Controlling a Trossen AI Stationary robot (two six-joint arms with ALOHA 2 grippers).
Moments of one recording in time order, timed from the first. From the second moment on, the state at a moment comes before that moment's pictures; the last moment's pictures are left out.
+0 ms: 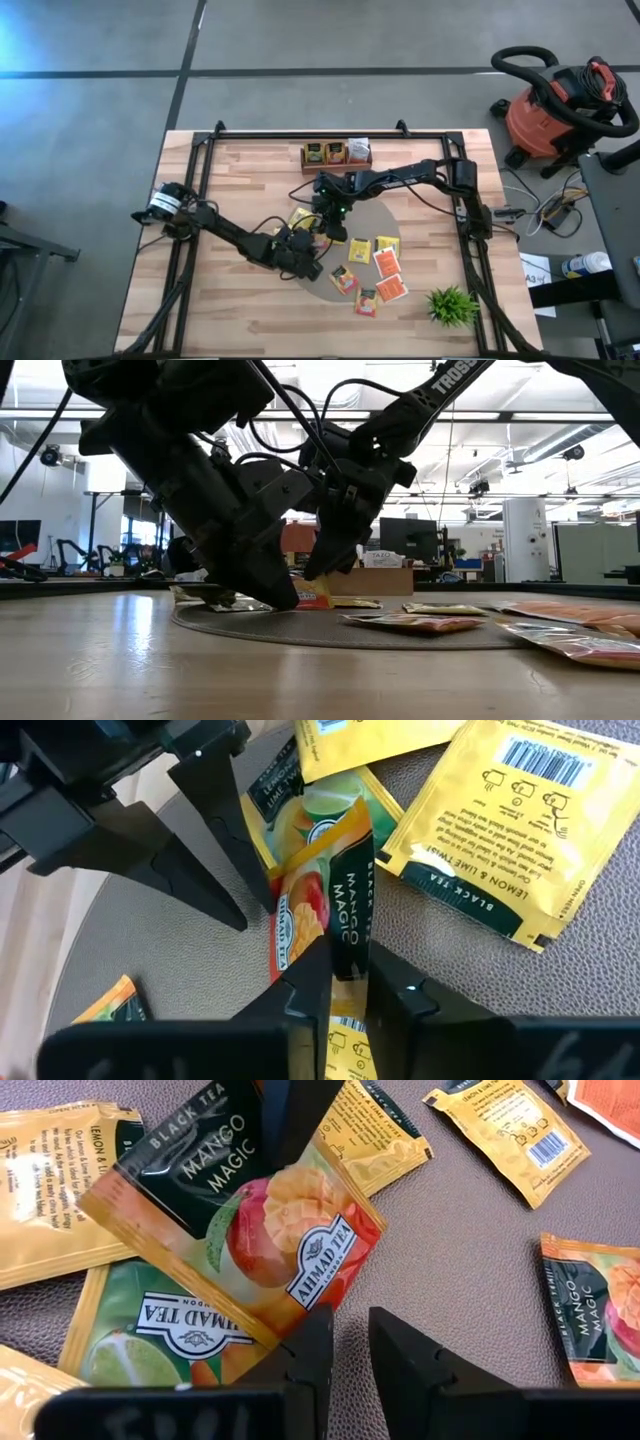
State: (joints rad) left arm -0.33 1.86 0.93 -0.01 -0.50 -0.99; right arm -0.18 2.08 1.35 -0.32 -0.53 -0.01
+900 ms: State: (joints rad) left arm -0.40 1.39 0.96 -0.06 -1.05 -0.82; right arm -0.28 1.56 1.30 -0.41 -0.05 -0.18
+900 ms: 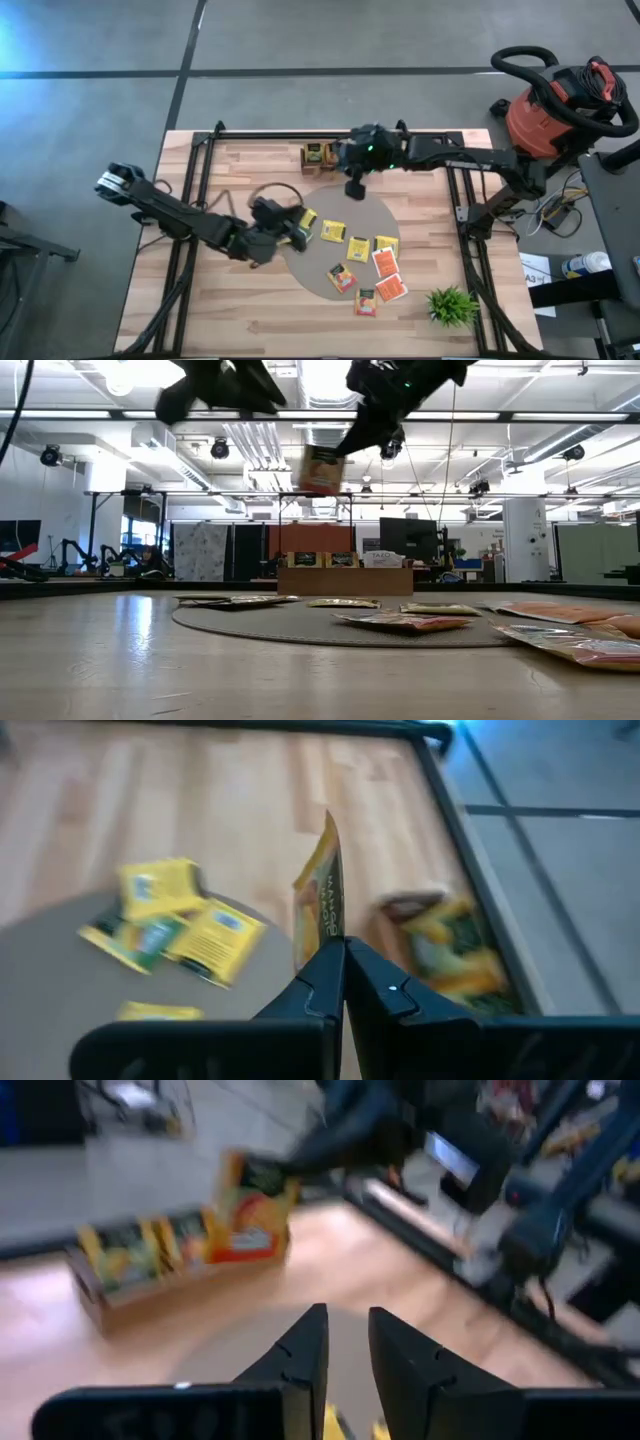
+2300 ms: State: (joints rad) left arm 0.04 1.12 0.96 -0.06 -0.92 -0.41; right arm -0.67 1.88 1.32 -0.34 -0.30 -0.50
